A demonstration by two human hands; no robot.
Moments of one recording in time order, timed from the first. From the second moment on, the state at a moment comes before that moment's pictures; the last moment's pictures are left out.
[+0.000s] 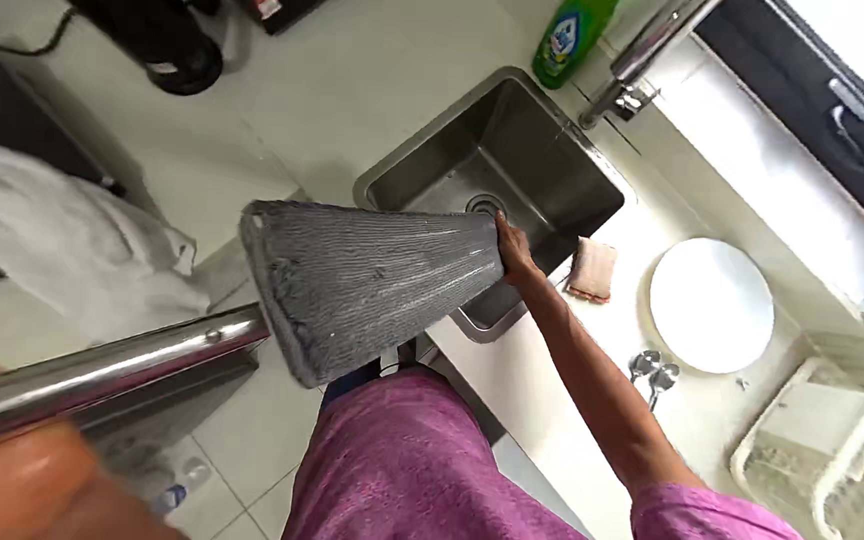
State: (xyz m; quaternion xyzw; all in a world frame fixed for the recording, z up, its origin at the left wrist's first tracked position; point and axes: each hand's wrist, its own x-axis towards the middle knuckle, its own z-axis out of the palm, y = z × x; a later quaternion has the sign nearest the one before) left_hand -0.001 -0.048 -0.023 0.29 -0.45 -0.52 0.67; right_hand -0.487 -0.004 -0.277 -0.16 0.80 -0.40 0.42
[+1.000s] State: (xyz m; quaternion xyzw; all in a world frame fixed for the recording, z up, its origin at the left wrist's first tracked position) left_hand 0.427 0.439 -0.016 0.44 -0.21 -0.11 0.87; right_hand 0.237 0.163 -0.102 -0.83 -0.11 -0.27 0.48
